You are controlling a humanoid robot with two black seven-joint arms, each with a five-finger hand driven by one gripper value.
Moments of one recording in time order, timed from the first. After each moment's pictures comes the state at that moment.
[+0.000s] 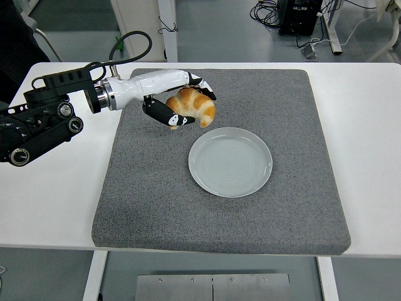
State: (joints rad) left arm -1.12 0.46 -0.30 -1.12 1.34 -0.11 -0.41; right arm -0.09 0.00 -0.02 0.10 -0.11 0.03 0.41
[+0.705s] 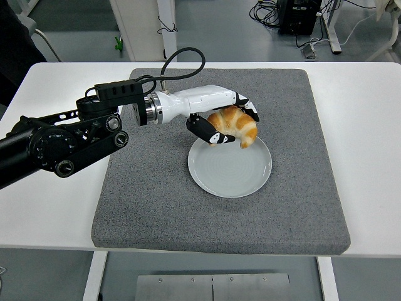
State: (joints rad) left arm -1.11 0.30 -0.30 -1.12 1.44 -0.10 -0.35; right arm -0.09 0.00 -0.02 0.10 -0.11 0.03 0.41
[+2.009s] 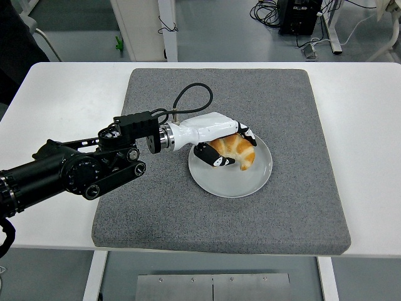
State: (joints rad) left arm -1.04 0.17 -0.19 -0.96 1.51 0.05 -0.36; right arm -0.09 0.00 -0.02 0.10 -0.11 0.03 0.41
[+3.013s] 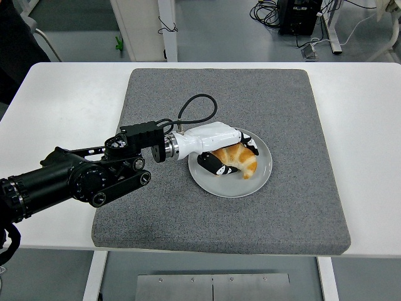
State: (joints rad) left arm -1.02 0.15 -0.15 -0.94 1.51 0.09 -0.36; right arm -0.09 0.00 -0.02 0.10 -0.11 0.03 0.41
